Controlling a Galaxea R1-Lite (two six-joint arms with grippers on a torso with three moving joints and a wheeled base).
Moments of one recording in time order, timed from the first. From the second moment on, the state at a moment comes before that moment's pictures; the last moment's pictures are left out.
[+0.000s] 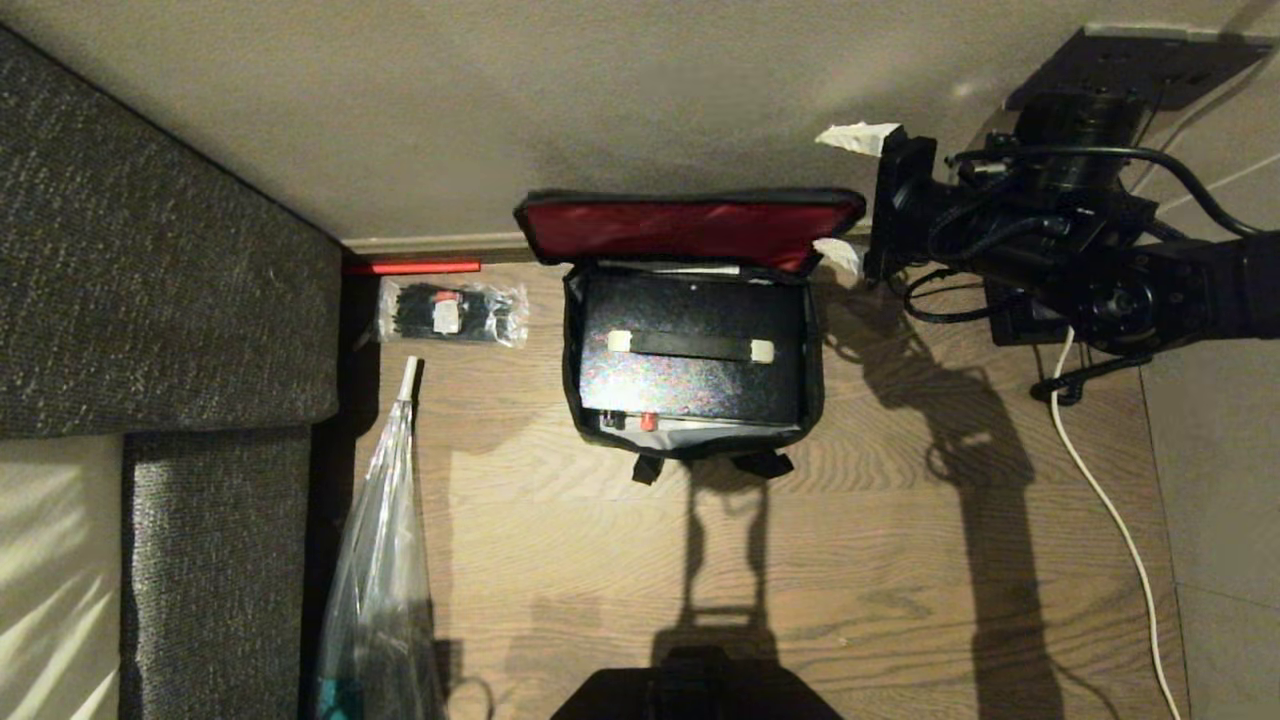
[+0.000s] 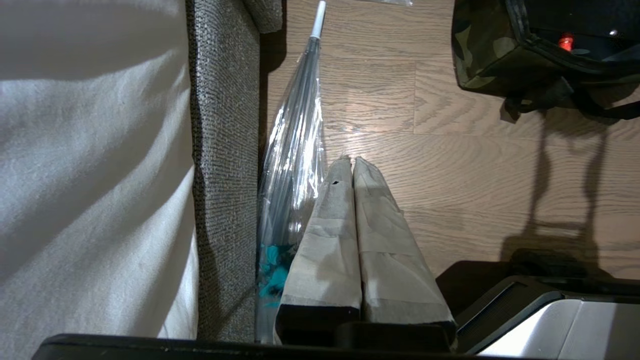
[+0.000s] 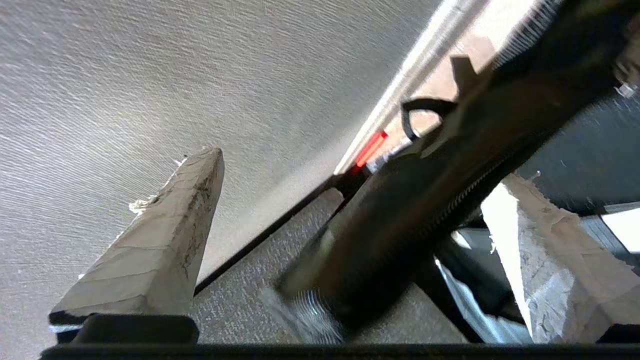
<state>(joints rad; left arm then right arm) 0.00 0.00 0.00 0.00 0.01 -0.01 0.28 1.91 -1.45 -0.59 0.29 1.31</state>
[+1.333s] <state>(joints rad) 0.00 0.00 0.00 0.00 0.01 -0.01 0.24 1.88 -1.15 -1.08 0.32 1.13</state>
